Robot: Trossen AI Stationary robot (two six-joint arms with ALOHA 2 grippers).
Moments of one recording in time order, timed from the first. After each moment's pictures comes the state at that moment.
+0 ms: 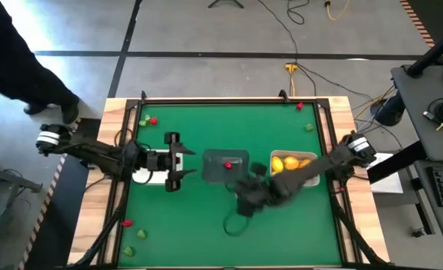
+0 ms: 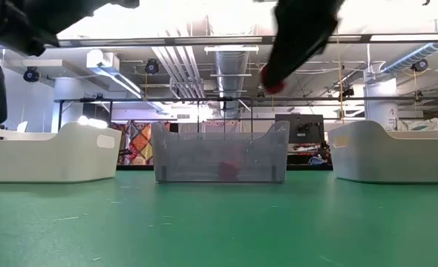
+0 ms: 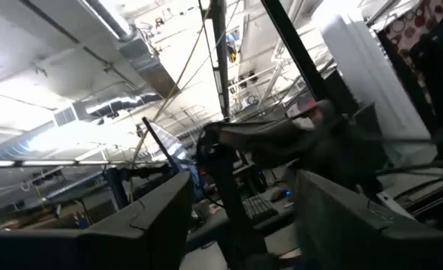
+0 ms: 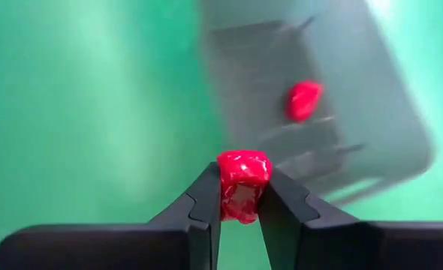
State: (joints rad) left arm -0.12 1.17 0.37 1.26 0.08 0.44; right arm 0.39 1.81 1.43 -0.79 0.47 0.57
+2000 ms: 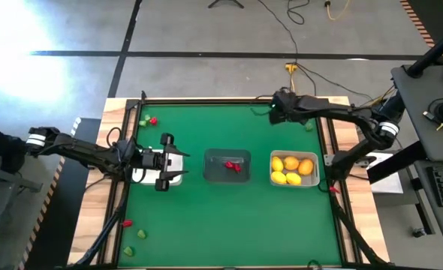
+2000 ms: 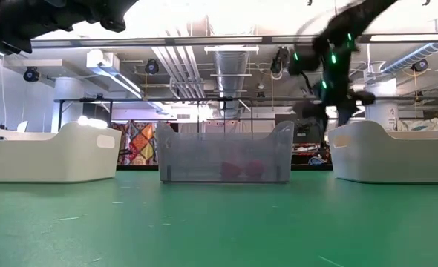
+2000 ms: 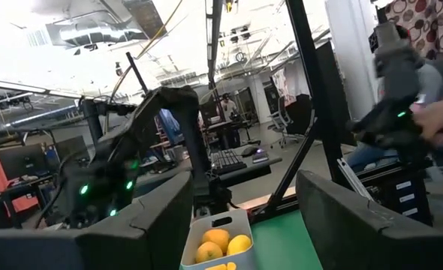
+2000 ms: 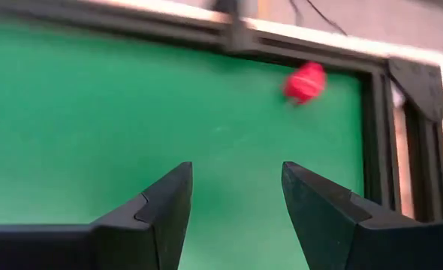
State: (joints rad) left arm -0.12 0.91 0.28 0.91 0.03 0.27; right arm -0.64 1.50 1.00 -0.78 0.51 0.73
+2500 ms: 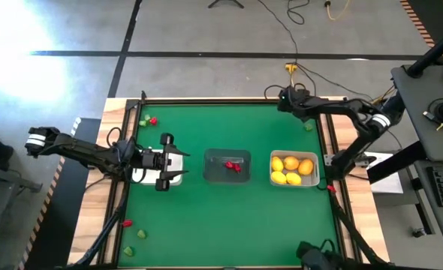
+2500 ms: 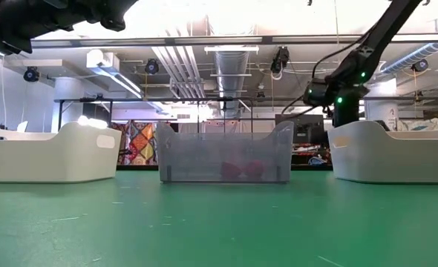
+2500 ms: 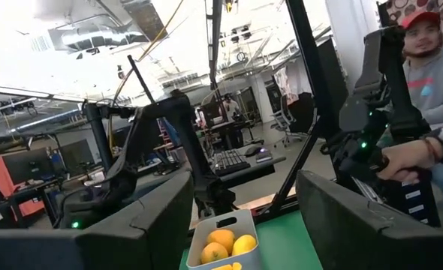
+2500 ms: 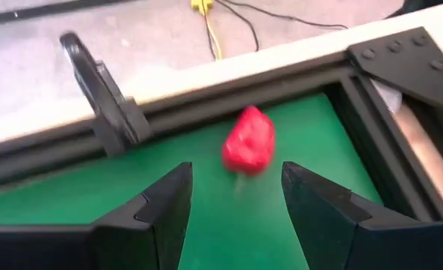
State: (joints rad) left arm -0.12 0.91 0.28 0.91 0.03 0.30; right arm -0.91 1.63 0.81 -0.32 0.59 0.84
